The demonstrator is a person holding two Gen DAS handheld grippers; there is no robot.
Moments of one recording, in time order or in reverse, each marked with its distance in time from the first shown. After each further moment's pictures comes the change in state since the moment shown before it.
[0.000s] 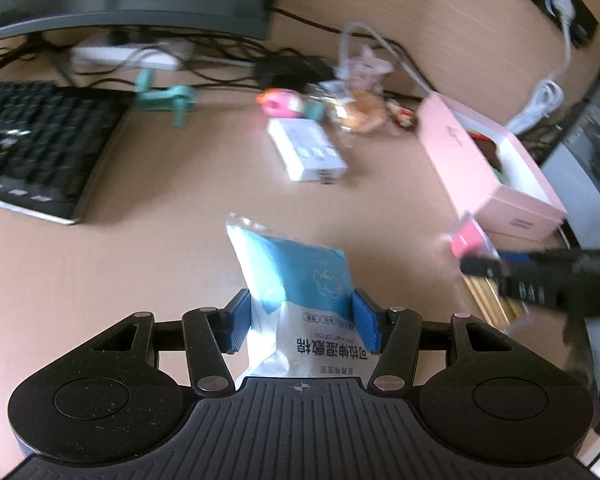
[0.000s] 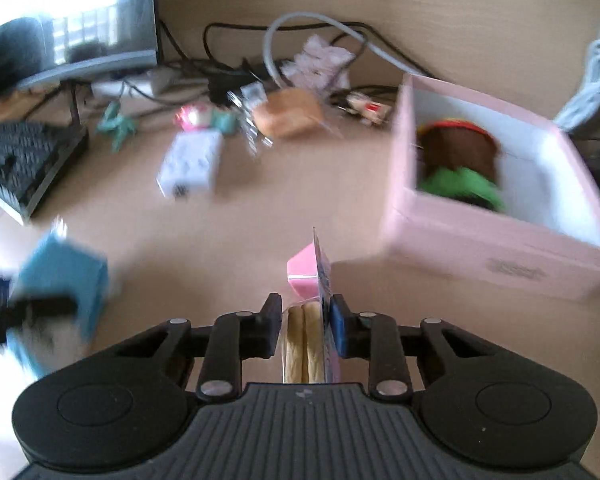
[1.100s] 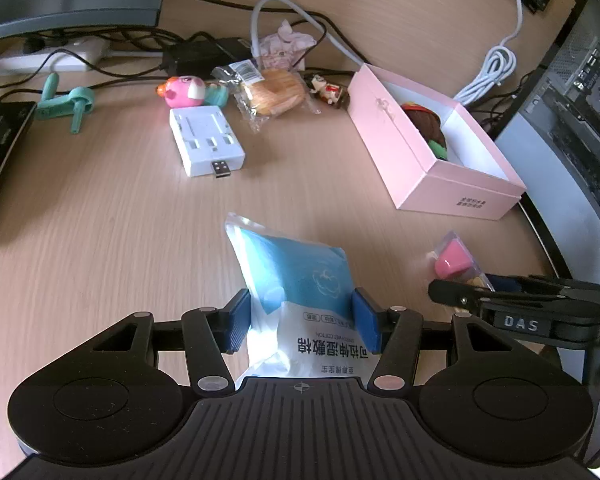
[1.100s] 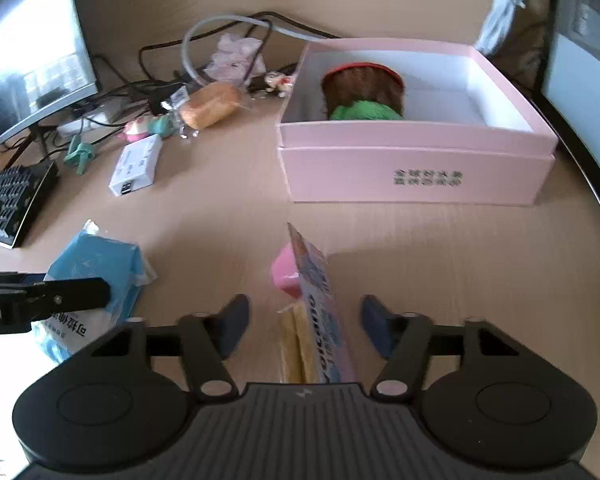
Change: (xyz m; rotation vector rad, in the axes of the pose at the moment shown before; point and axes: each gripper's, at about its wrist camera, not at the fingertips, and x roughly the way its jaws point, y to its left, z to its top) left arm 0.027 -0.048 0.004 0.065 0.039 -0.099; right arm -0.011 -0.051 -0.037 0.214 -0.016 0.042
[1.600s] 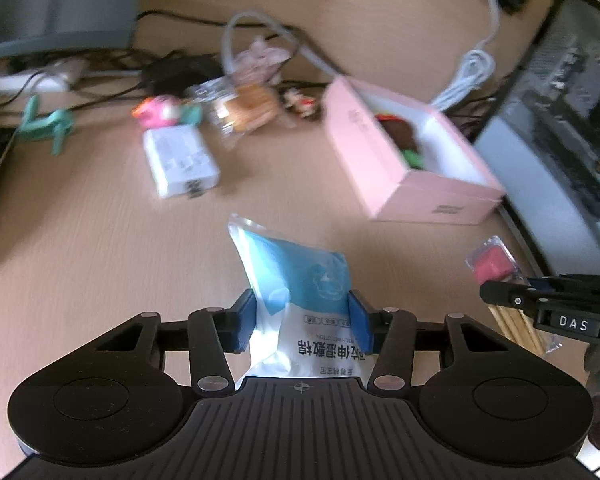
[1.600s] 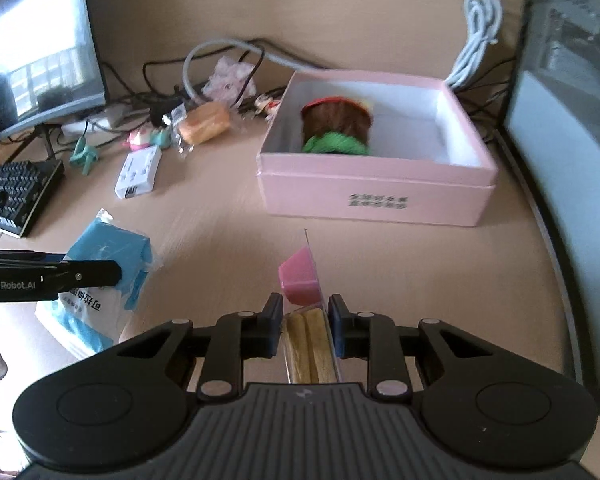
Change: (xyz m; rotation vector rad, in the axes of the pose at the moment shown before) left arm -0.009 -0.014 0.009 0.049 -0.033 -0.068; right arm -0.059 -0.019 0.002 -0.044 -0.025 -0.040
